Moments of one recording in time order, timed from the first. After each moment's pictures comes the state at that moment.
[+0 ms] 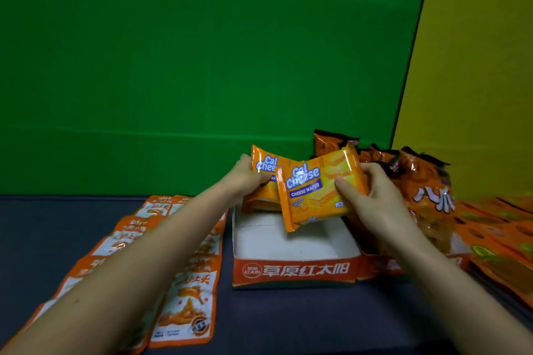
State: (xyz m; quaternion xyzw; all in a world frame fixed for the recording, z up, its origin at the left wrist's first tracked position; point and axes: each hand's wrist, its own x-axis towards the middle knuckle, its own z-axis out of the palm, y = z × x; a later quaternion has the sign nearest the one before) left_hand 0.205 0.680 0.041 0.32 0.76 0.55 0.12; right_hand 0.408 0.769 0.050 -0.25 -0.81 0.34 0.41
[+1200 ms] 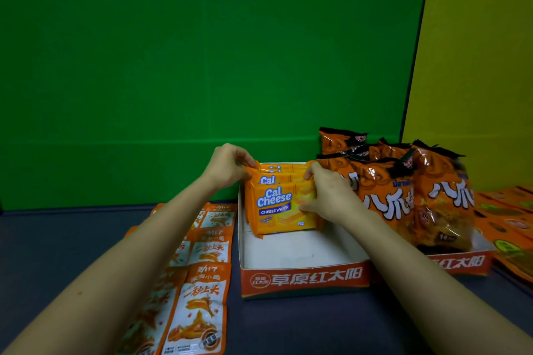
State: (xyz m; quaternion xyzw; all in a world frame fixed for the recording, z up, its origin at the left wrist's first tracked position) left_hand 0.155 0.660 0.057 0.44 0.80 0.39 -0.10; right_hand 0.331 0.780 0.043 -0.24 -0.94 0.11 0.21
